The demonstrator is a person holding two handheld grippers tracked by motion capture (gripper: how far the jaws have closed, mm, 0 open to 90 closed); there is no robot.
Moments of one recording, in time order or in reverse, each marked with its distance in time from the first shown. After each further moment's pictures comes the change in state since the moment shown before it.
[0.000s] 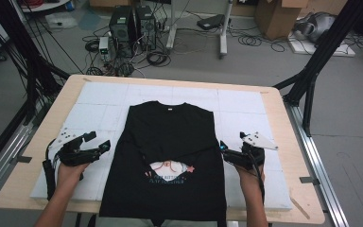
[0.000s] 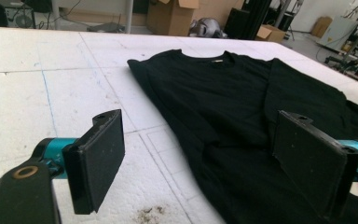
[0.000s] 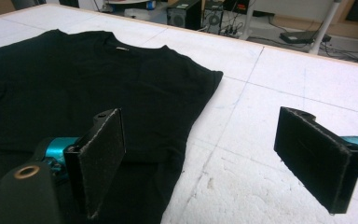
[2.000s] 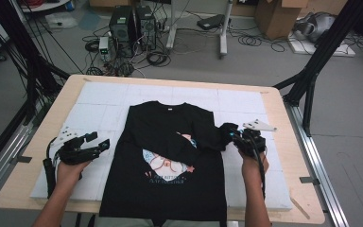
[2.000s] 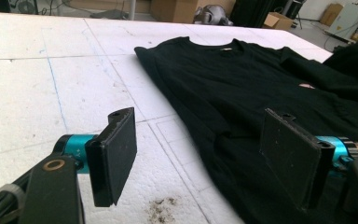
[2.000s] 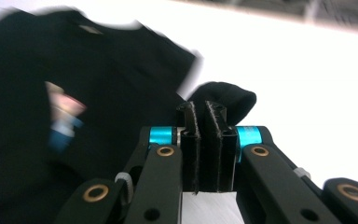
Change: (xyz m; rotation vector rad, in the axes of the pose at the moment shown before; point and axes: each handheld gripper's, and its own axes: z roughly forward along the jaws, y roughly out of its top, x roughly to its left) left arm 0.005 0.001 0.002 0.039 0.014 -0.005; right arm -0.013 0.033 0.022 0.131 -0.012 0.026
